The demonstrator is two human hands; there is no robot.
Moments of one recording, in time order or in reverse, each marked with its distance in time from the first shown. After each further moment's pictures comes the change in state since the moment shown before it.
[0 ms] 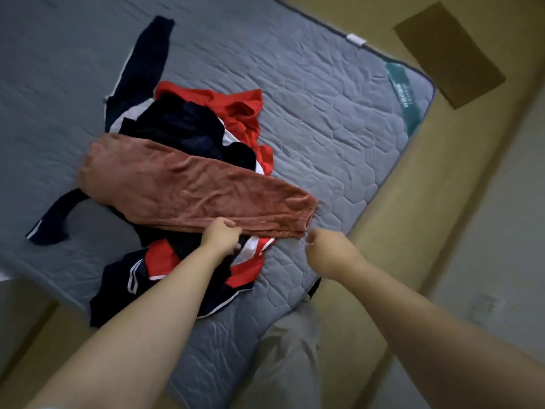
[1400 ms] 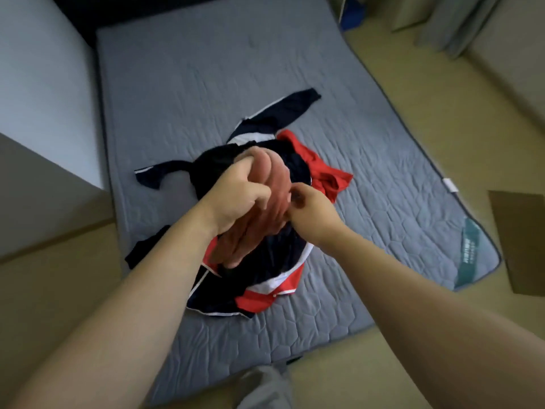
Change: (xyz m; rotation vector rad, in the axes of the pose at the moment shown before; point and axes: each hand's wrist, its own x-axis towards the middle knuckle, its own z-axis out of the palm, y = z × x) left_hand -0.183 0.096 -0.189 -0.624 0.154 0.611; right_hand -0.024 -0.221 -0.110 0.193 -0.020 -0.610
